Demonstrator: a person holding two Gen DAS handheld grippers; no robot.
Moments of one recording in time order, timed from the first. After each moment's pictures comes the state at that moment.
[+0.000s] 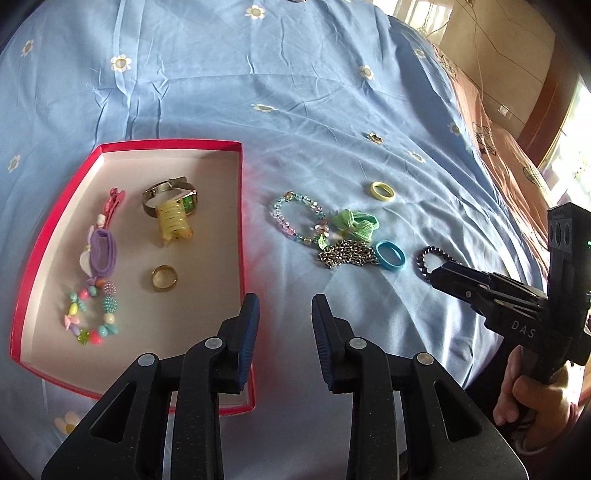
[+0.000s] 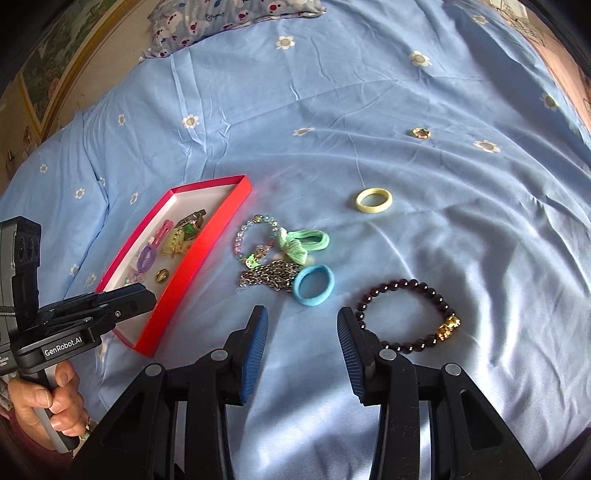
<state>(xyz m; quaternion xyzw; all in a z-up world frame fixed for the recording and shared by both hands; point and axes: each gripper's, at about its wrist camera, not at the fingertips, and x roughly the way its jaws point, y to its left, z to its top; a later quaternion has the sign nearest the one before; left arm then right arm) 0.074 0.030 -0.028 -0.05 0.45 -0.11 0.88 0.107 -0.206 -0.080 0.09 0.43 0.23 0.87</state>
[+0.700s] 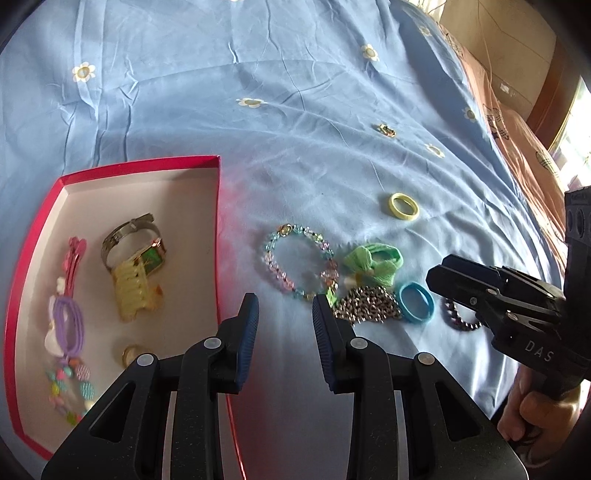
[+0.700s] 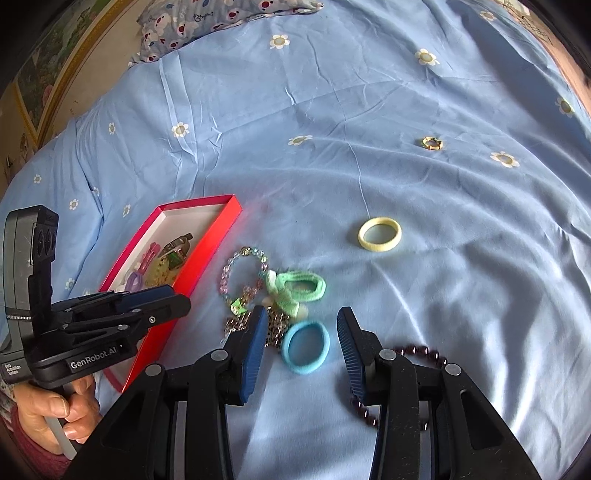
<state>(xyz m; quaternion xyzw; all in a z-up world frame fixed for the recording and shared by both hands) 0.152 0.006 -0.045 -0.01 0.48 -0.11 0.87 0.160 -0.195 -0.084 0.10 0.43 0.23 0.87</state>
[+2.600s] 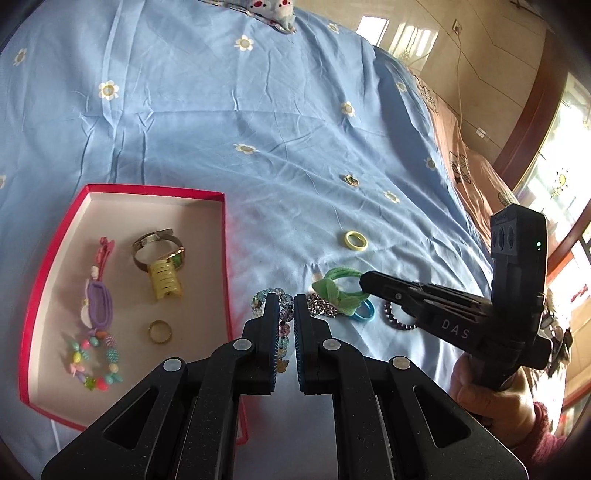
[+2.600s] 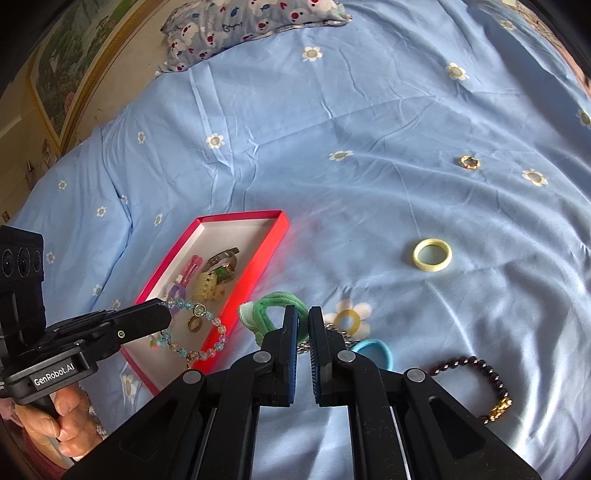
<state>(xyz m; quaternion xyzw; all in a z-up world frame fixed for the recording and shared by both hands) 0.091 0.048 0.011 -0.09 0.40 -0.15 0.90 0.147 -0.168 -0.059 0.12 0.41 0.28 0.86</state>
